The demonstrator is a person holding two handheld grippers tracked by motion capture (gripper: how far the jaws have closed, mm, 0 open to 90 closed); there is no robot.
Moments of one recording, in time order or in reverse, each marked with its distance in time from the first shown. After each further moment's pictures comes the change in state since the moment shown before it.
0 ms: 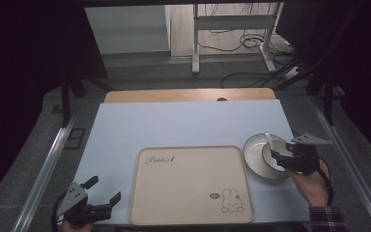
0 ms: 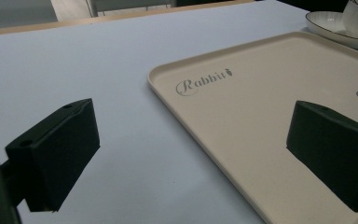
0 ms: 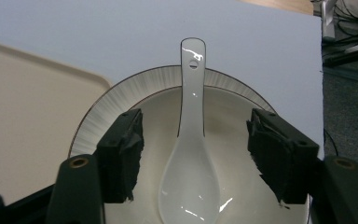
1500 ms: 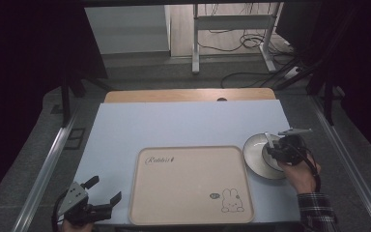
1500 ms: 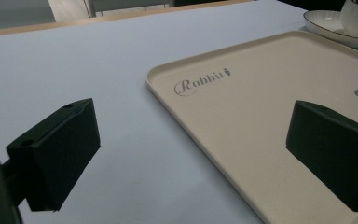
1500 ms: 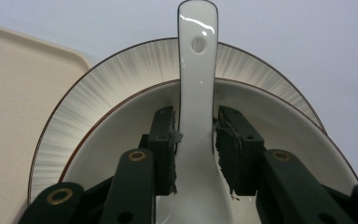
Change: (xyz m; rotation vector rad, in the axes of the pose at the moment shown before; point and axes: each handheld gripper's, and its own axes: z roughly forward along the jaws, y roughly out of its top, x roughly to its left) left arm -0.001 0.001 0.001 0.002 -0.006 0.009; right arm -0.002 0.010 0.045 0.167 0.008 0.021
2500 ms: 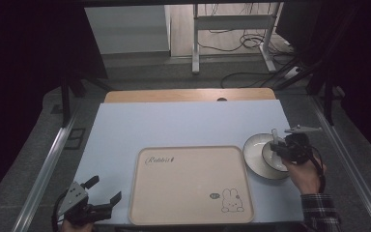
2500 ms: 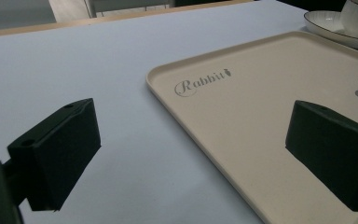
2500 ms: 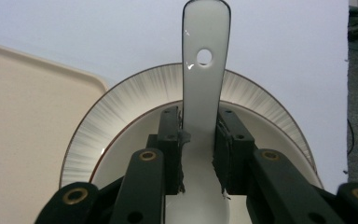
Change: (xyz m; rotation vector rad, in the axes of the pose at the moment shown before) left arm 0.000 0.000 0.000 -0.001 0.002 -0.002; right arm -0.003 0.007 -0.024 -0.070 0.027 0.013
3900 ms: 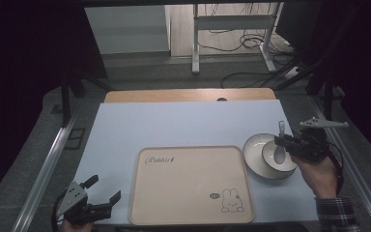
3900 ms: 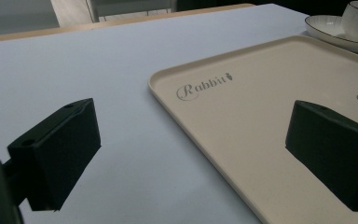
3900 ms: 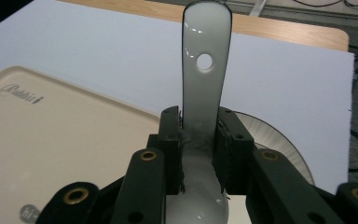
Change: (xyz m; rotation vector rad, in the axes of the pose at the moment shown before) left arm 0.000 0.001 -0.001 -0.021 0.007 -0.001; right arm 0.017 0.027 -0.069 -0.125 0.131 -0.006
